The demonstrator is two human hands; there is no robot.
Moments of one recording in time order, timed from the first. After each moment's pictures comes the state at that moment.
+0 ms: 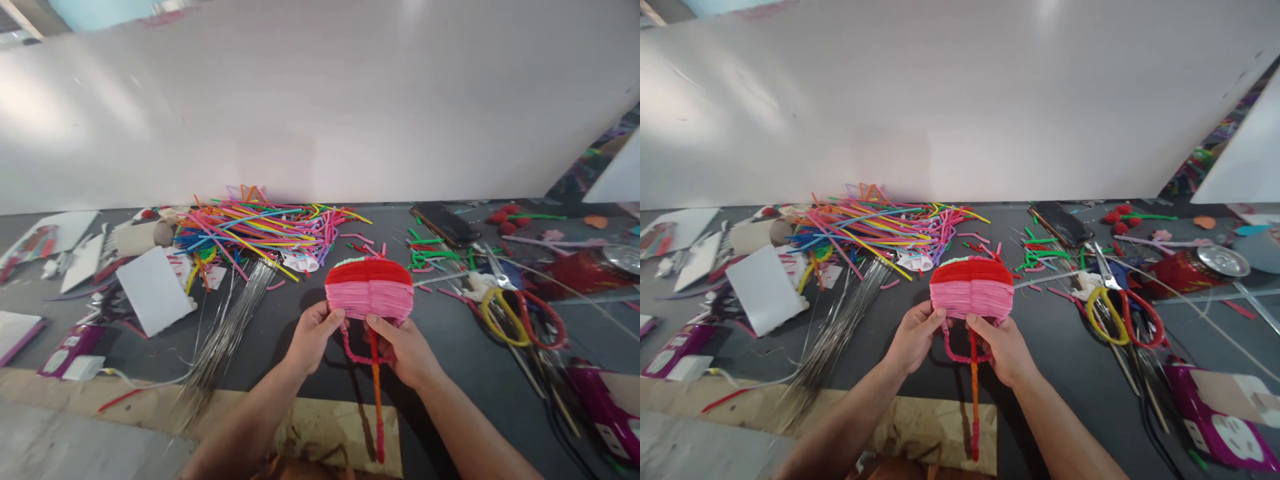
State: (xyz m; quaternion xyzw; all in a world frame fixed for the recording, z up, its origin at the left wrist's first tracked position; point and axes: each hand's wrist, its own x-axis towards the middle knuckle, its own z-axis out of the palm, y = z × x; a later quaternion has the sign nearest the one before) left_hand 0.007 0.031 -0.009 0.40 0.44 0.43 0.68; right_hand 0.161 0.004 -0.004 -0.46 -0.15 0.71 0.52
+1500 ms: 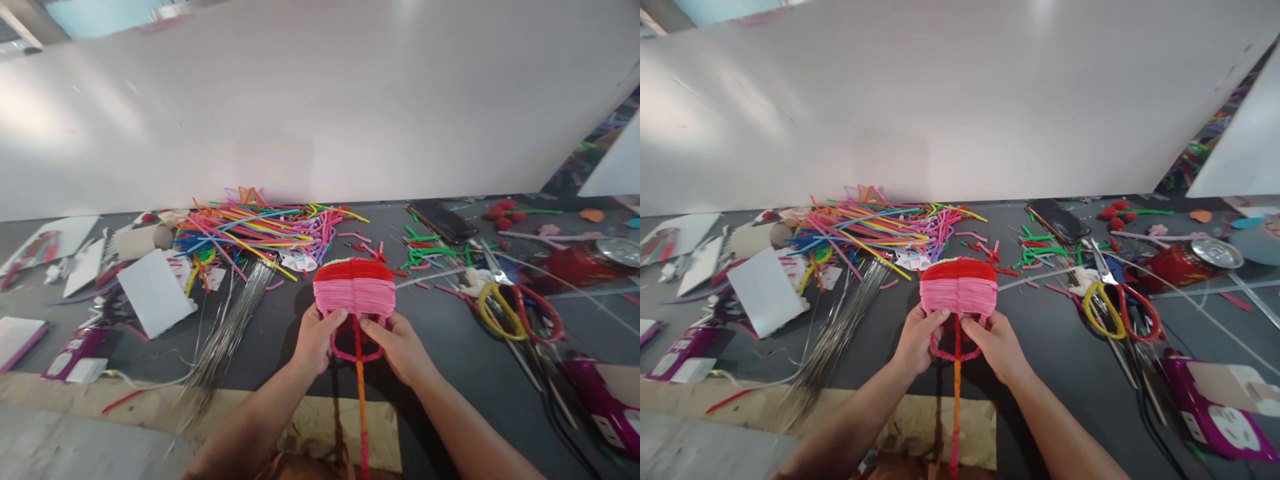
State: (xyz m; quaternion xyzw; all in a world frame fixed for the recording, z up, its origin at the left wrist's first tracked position) left_hand 0.029 0.025 -0.001 0.25 0.41 0.49 0.73; right_hand 0.160 0.001 -0.017 -0.51 -0.32 0.62 0.50
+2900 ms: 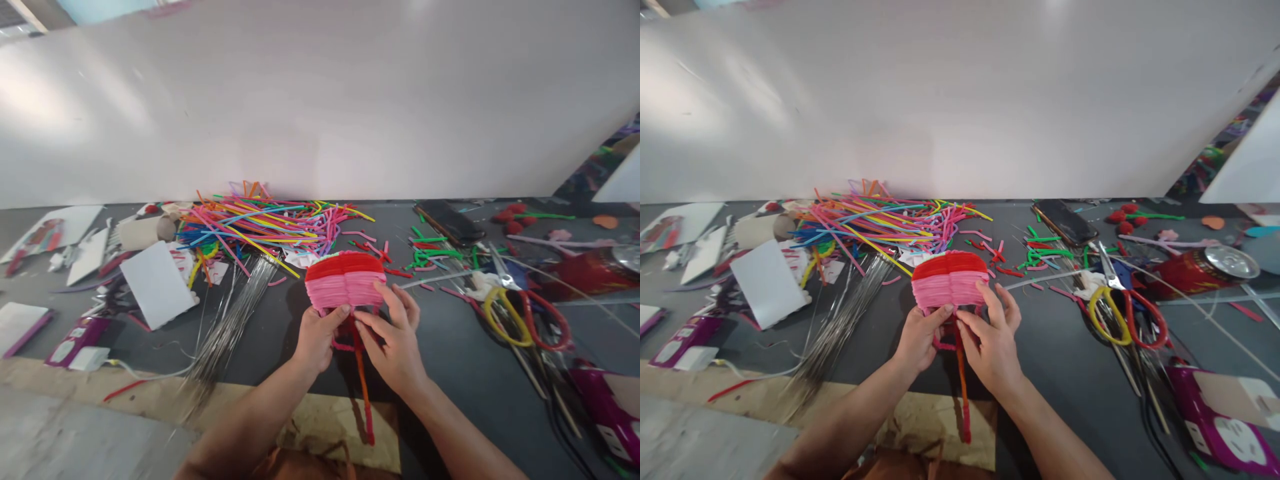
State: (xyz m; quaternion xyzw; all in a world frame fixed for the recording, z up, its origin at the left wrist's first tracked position) left_hand 0.028 0.025 -0.001 0.22 0.44 0.48 0.72; right_hand 0.158 -0.005 -0.009 -0.58 -0.70 0.06 0.41
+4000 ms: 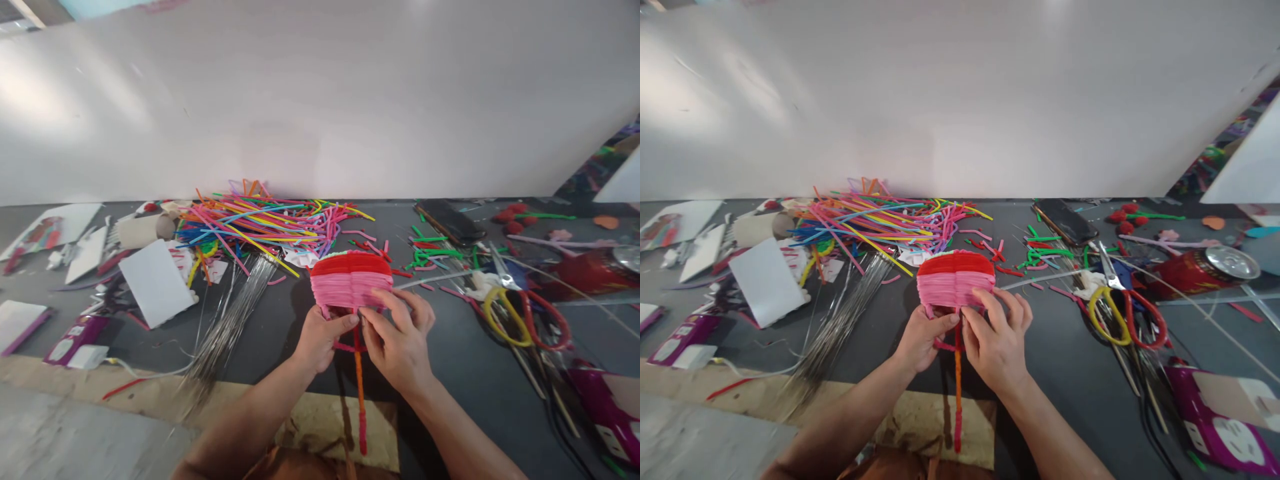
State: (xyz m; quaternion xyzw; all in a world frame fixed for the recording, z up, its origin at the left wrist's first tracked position) left_hand 0.027 0.025 -0.001 0.27 0.39 0.47 0.75; right_hand 0.164 -0.003 -0.007 -0.57 -0.72 -0.05 0.40
